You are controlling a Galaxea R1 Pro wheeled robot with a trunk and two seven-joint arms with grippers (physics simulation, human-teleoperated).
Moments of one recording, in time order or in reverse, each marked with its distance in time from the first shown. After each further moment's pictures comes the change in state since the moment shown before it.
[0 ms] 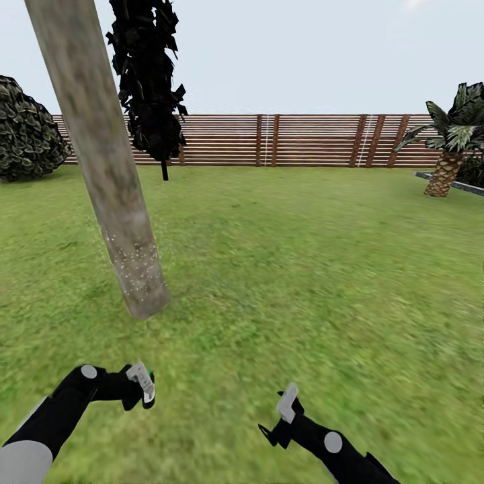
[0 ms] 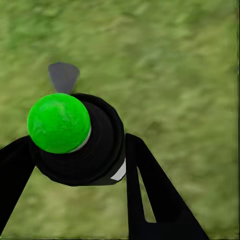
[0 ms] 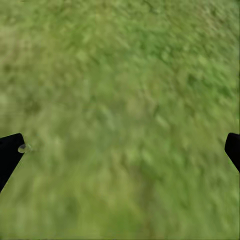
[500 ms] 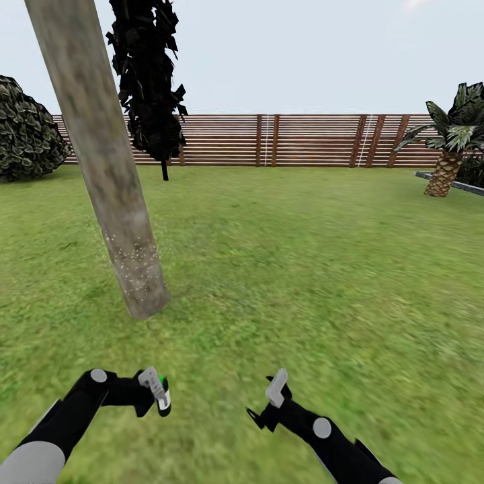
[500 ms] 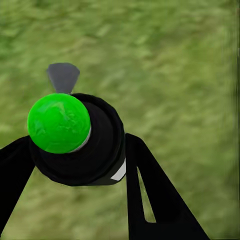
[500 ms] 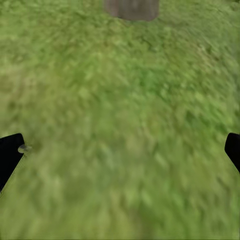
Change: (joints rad) left arm -0.001 -0.047 0.001 0.040 0.029 -0.048 -0.062; right arm -0.022 0.033 -0.002 -0.069 -0.011 0.002 0.013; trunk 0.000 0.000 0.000
